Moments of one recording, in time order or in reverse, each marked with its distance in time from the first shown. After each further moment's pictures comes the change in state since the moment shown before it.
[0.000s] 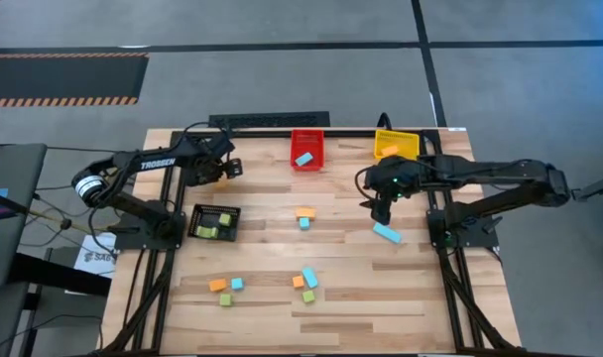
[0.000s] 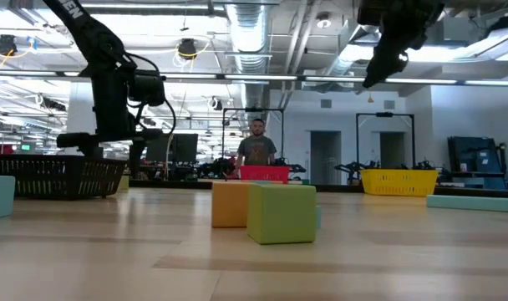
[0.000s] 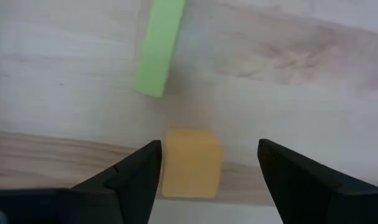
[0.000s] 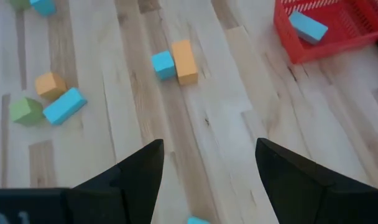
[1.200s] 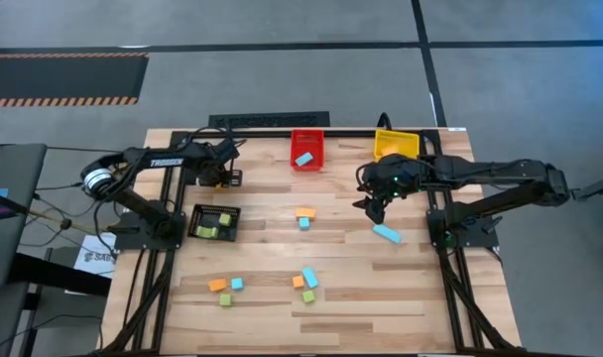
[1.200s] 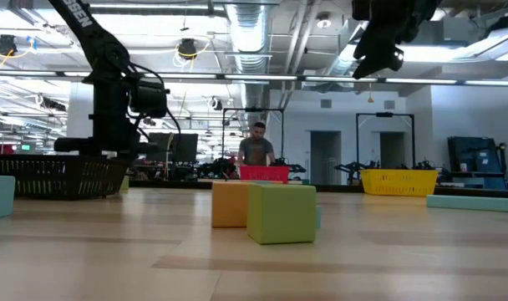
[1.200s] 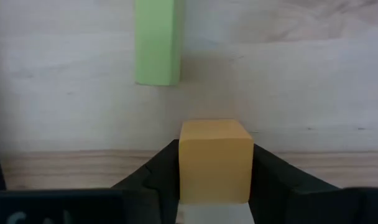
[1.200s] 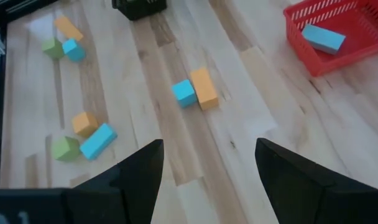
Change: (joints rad) left arm -0.035 0.113 -0.007 -0.025 -0.042 0.204; right arm 0.008 0.003 0.000 0.101 -0.044 0.147
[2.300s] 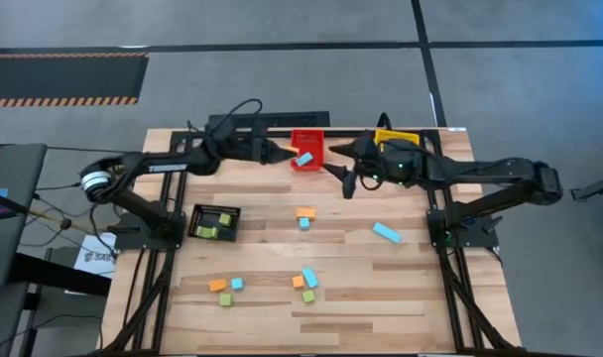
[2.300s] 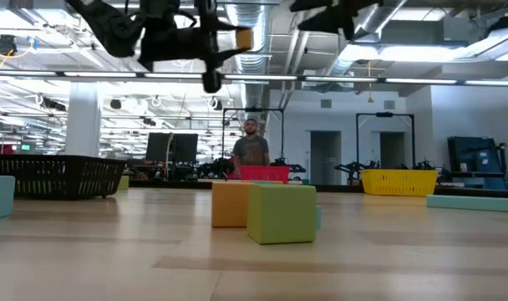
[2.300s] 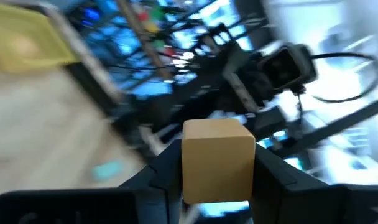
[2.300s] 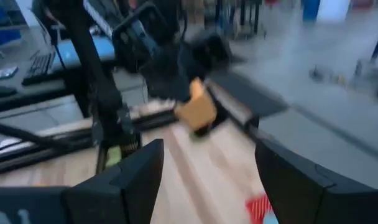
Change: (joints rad) left arm -0.206 -0.050 0.117 1.419 0.777 -0.358; right arm -0.038 0.096 0.001 0.707 0.229 -0.193
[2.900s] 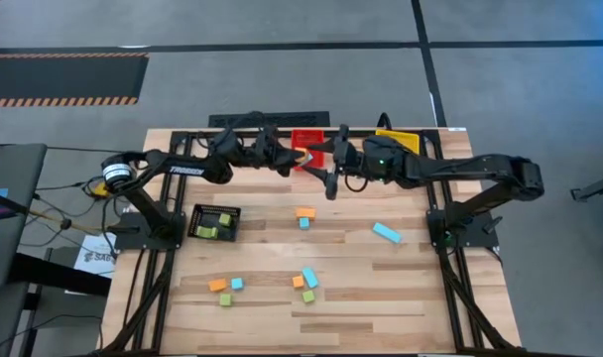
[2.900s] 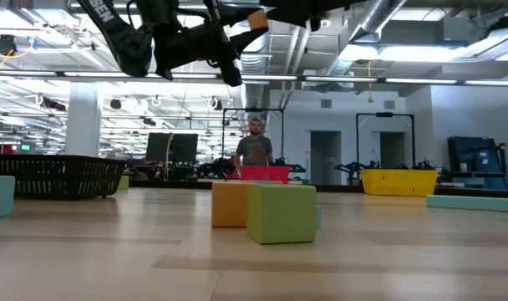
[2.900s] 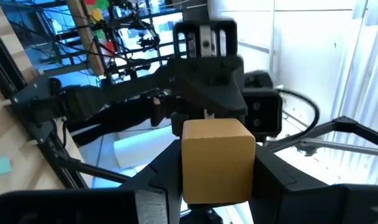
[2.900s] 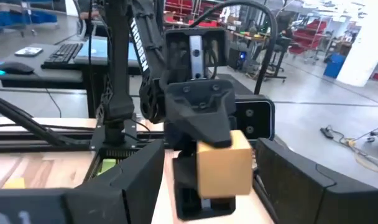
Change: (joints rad) left arm -0.082 0.167 0.000 0.438 -0.090 -0.426; right arm -0.024 0.180 0.077 0.205 -0.138 -0.266
